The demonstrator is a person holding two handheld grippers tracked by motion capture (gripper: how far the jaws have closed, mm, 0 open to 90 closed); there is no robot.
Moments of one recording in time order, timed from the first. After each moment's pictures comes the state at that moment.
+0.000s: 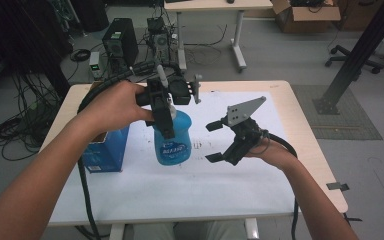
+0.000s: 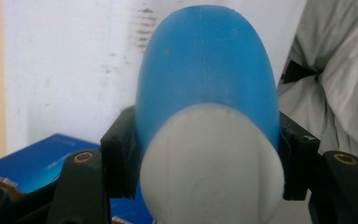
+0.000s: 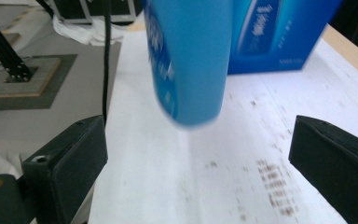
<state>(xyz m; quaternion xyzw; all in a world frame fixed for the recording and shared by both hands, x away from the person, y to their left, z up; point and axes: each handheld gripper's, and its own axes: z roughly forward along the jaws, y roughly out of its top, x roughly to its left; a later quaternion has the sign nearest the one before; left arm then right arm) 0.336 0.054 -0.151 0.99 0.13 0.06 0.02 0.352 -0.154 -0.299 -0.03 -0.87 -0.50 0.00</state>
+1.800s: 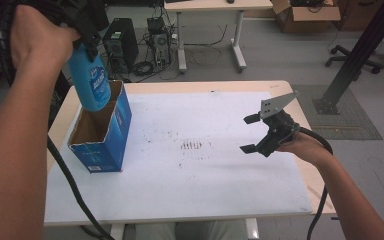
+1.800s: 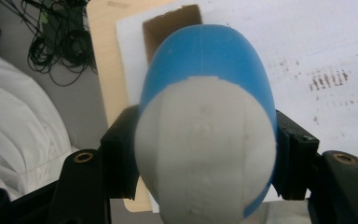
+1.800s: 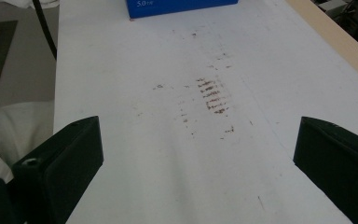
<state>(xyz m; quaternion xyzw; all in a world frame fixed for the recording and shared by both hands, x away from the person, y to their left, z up) 0.391 0.206 -0.044 0.76 0.63 0.18 0.04 0.368 -0.231 -0.297 -0.11 -0.90 -0.42 -0.05</state>
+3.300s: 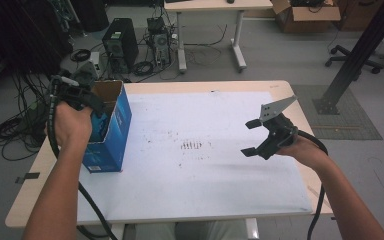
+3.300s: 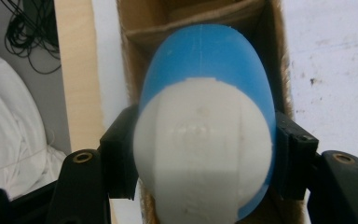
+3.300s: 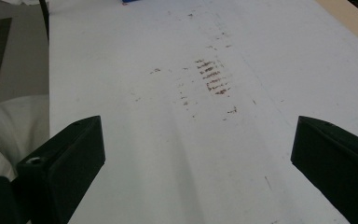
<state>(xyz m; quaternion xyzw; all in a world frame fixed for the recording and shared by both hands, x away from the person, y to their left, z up) 0.398 0.251 -0.237 0.74 0.65 0.18 0.05 0.368 -0.236 -0.311 -0.13 -0.90 -0.40 -0.04</state>
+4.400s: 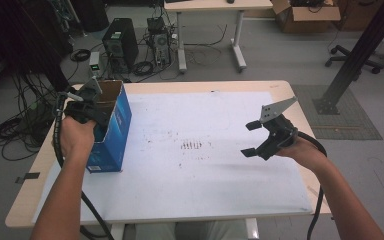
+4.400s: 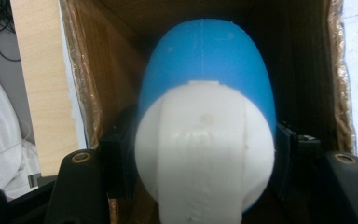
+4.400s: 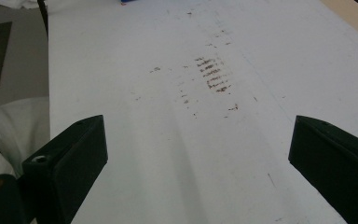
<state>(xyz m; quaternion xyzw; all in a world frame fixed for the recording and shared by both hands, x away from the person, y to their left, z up) 0.399 0.262 -0.280 0.74 0.65 0.14 0.05 0.367 -0.238 -0.316 -0.14 -0.90 -0.40 -0.04</state>
